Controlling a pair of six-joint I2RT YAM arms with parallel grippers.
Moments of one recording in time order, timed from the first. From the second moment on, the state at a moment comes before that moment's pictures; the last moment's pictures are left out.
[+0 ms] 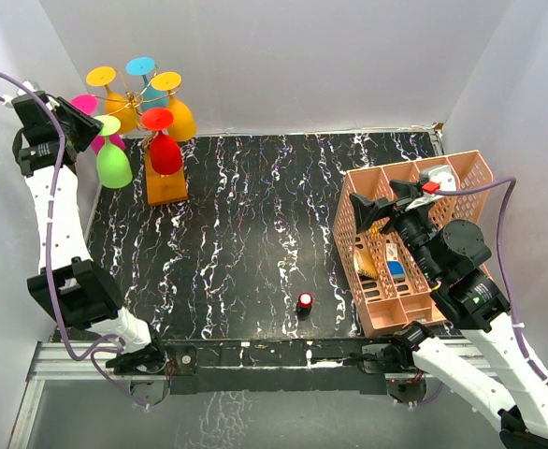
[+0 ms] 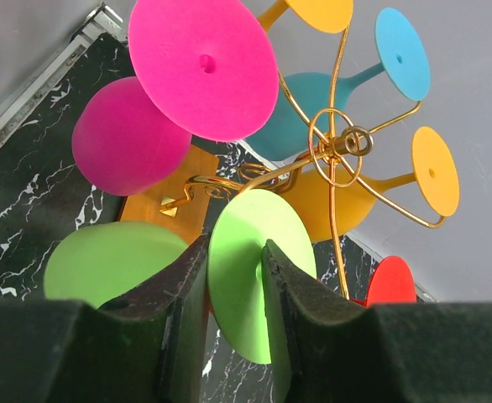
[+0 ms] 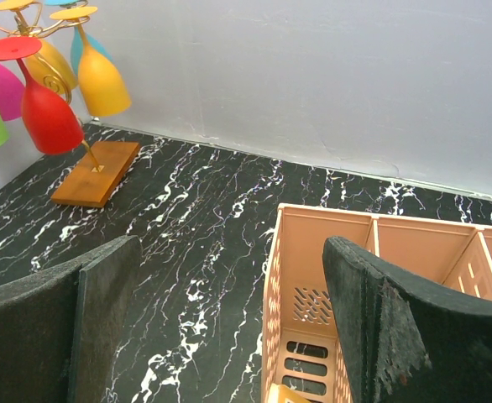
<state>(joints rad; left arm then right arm) 0.35 1.58 1.75 -0.58 0.17 -0.60 0.56 0.61 0.93 -0.22 0.18 0.05</state>
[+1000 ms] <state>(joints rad) 0.35 1.57 1.77 -0.56 0.18 -0.67 0.57 0.61 0.93 -0.22 0.19 0.05</state>
